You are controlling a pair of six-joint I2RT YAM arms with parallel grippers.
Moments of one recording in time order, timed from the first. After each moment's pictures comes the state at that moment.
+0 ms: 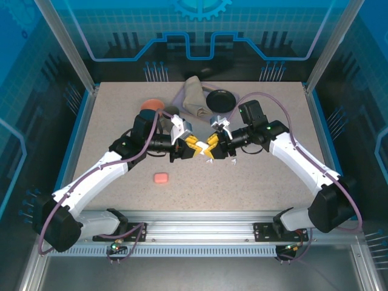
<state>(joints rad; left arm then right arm) -0.52 1.22 0.99 -0.24 0.84 0.18 0.45 1.39 1.19 -0.67 -1.07 -0.41</state>
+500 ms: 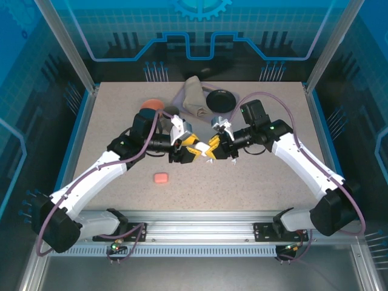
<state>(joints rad) -0.52 1.20 1.03 -0.32 0.84 0.24 0.46 1.35 1.22 -0.77 -1.02 -0.47</state>
